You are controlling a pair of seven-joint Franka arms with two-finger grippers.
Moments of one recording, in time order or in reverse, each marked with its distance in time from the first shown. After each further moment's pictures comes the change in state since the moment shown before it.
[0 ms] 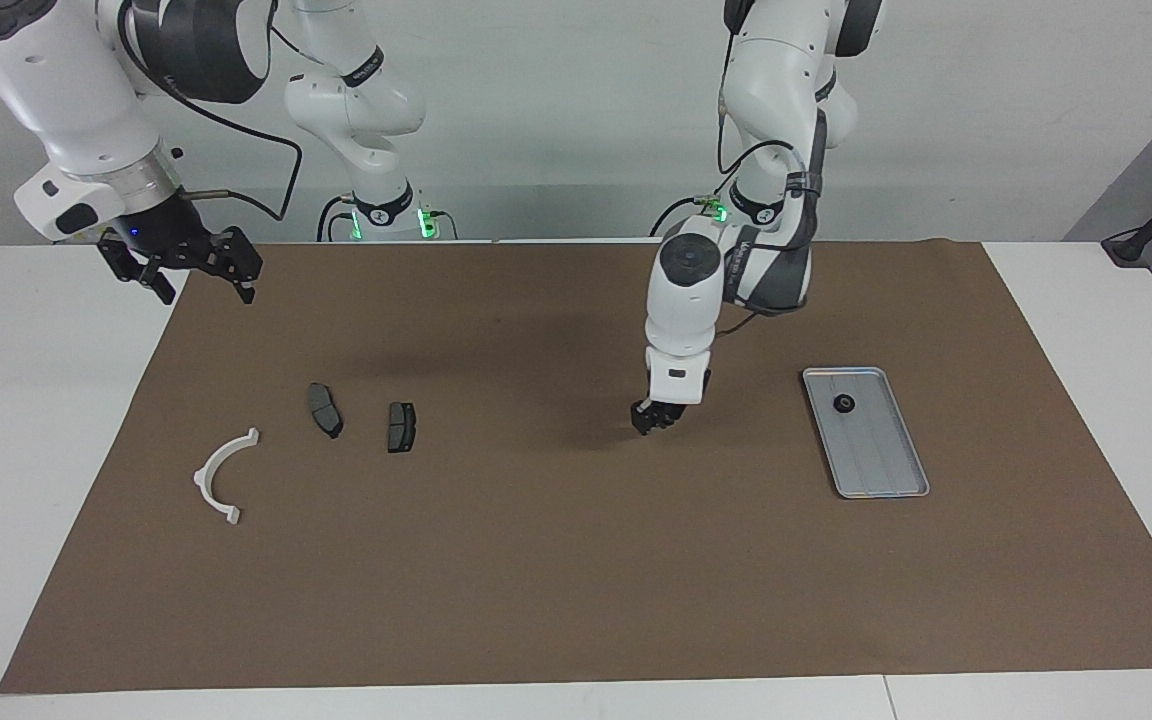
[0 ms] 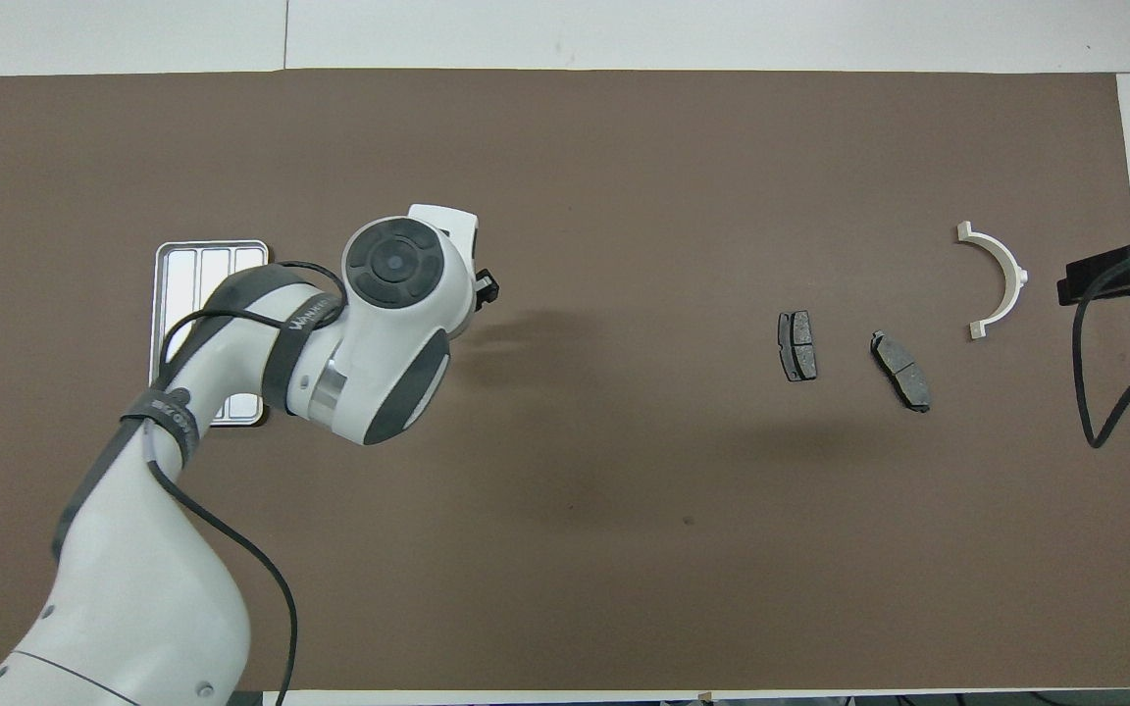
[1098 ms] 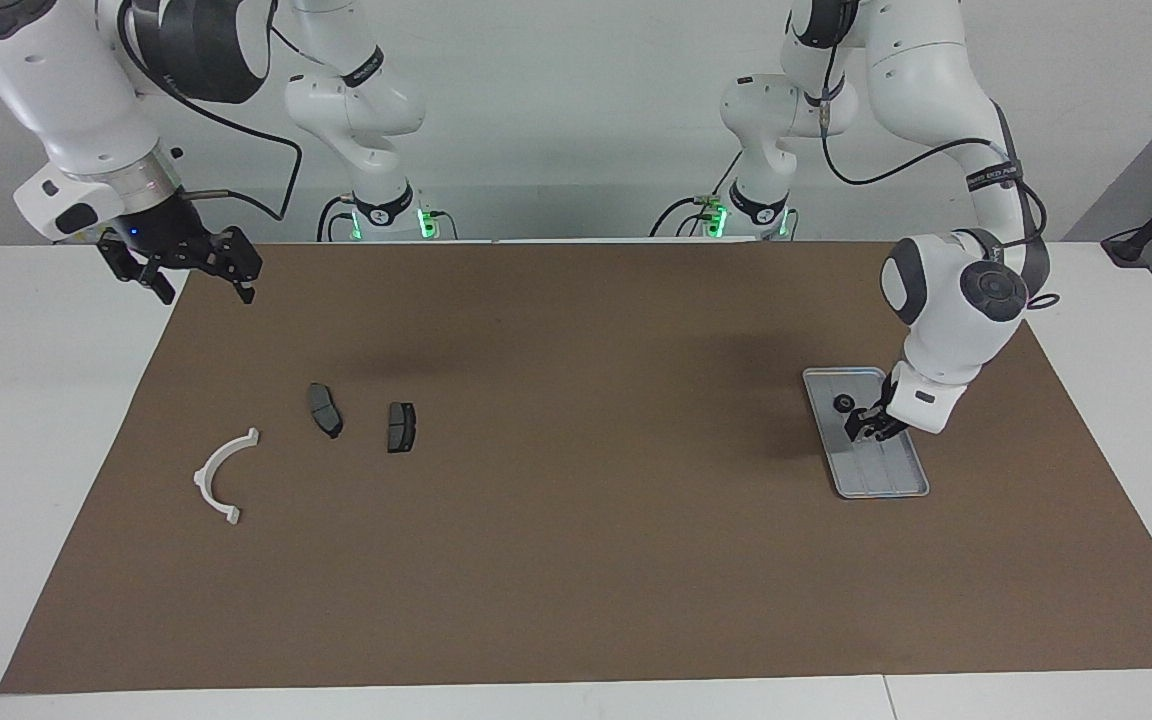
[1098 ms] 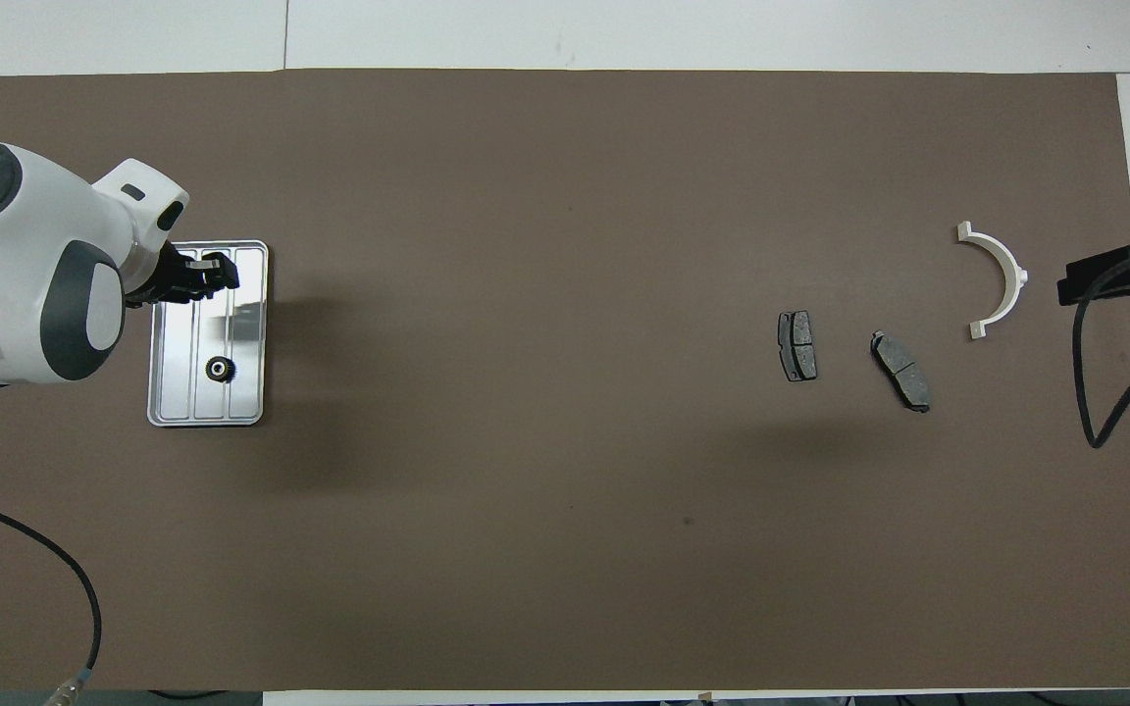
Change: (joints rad) left arm 0.453 -0.030 -0.007 -0.055 -0.006 -0.006 0.834; right arm 0.000 0.000 0.000 0.001 0.000 0.000 0.000
